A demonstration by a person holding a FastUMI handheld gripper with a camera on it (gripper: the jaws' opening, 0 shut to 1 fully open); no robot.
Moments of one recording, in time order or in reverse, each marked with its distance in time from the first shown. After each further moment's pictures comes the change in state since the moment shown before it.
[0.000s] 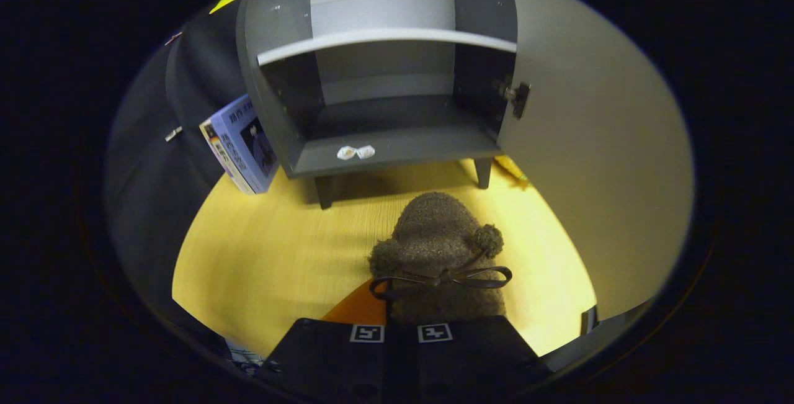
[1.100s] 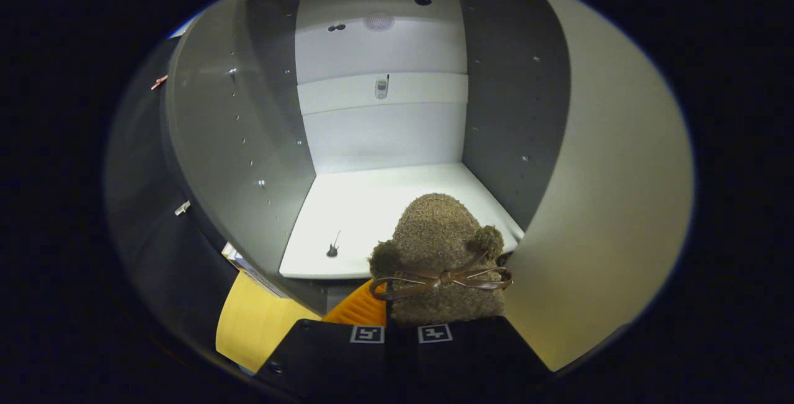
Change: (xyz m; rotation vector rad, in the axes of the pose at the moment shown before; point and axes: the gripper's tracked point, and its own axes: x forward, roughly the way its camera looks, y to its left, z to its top) arm -0.032 0.026 0.289 -0.013 -0.226 0.017
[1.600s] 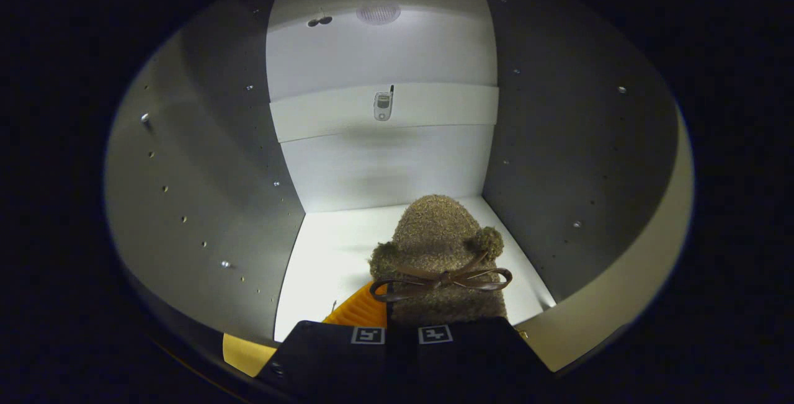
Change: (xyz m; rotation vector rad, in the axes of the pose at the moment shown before) arm 0.104 0.017 0.065 0.009 0.020 0.015
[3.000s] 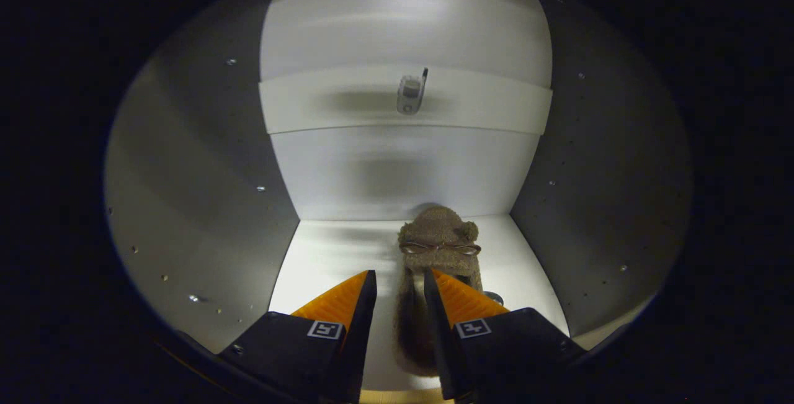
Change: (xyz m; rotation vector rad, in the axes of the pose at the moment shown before) arm 0.033 0.019 0.016 -0.100 -0.017 0.030
